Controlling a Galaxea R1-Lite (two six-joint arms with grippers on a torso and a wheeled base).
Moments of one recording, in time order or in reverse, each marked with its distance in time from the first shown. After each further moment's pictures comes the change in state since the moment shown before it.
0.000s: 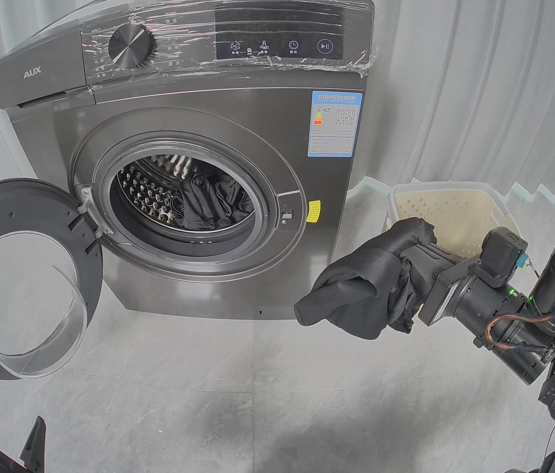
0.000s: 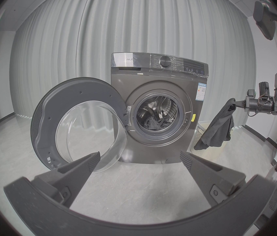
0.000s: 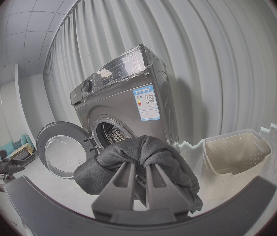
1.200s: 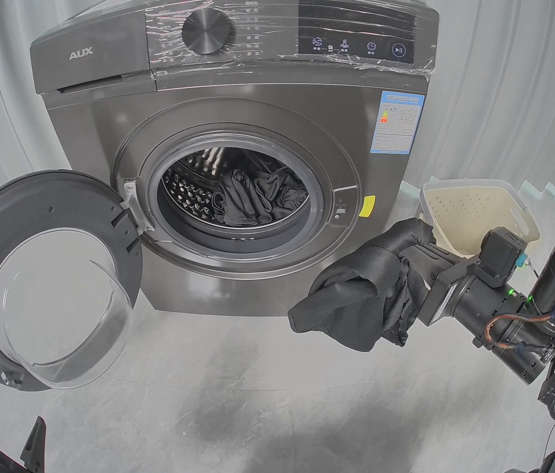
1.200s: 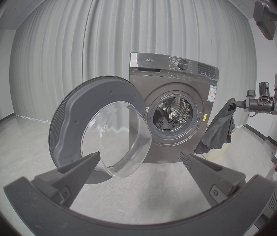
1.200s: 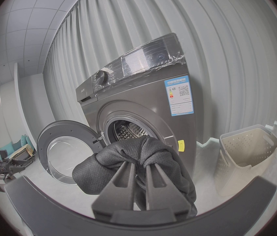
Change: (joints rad) left arm -0.001 0.000 0.000 0.000 0.000 0.000; right arm -0.001 0.002 -0.002 0.000 0.006 0.002
